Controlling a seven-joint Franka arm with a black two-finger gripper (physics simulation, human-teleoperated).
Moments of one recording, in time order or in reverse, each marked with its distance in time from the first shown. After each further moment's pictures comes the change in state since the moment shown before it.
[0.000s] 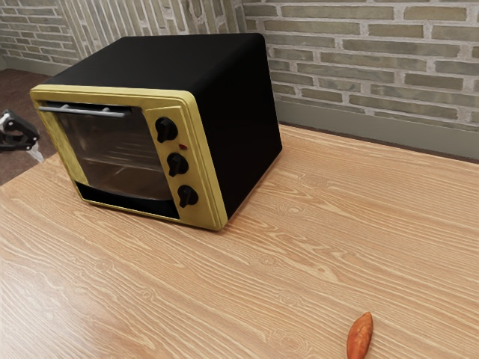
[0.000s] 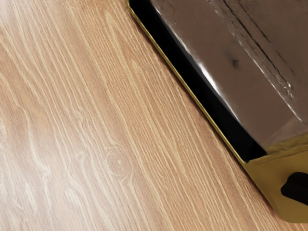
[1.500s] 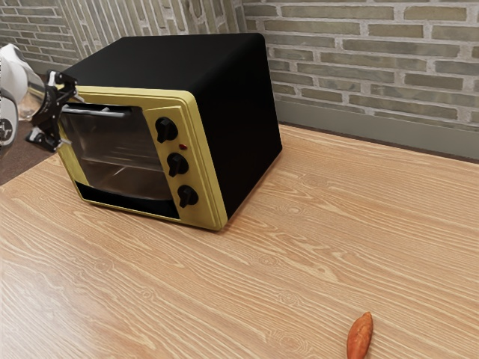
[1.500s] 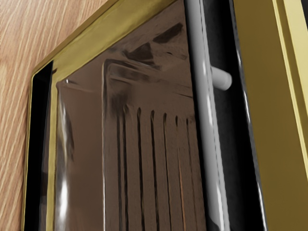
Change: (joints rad) arm 0.091 0.401 -0.103 0.162 0.007 0.547 -0.618
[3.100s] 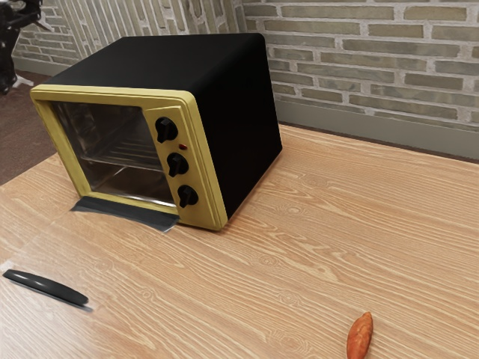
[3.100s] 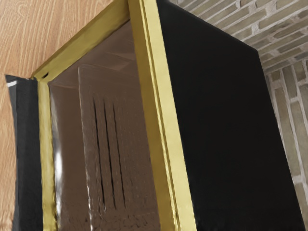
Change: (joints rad) arm -0.044 -0.223 -0.113 0.231 0.025 -0.429 0.007
